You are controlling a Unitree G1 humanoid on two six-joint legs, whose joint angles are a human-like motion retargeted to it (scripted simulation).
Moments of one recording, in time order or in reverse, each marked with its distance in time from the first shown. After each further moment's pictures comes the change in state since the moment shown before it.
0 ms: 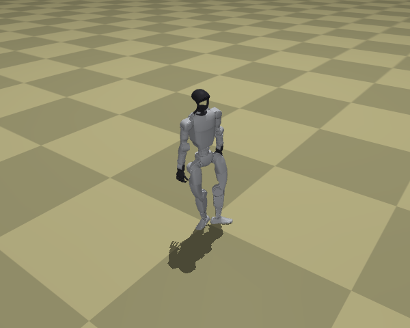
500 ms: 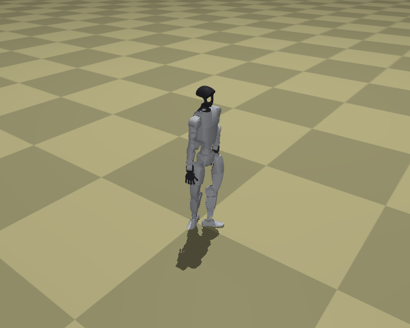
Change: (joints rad) left arm -0.017 -0.021 0.009 -0.013 0.005 -0.029 0.022; right arm 0.007 0.026 0.024 -0.015 -0.002 -0.040 0.011; waist 0.041 0.042 -0.050; left_leg 0.025 -0.114 -0.421 -0.091 -0.064 0.082; right_leg 0.147 -0.020 -0.130 0.133 0.204 0.002
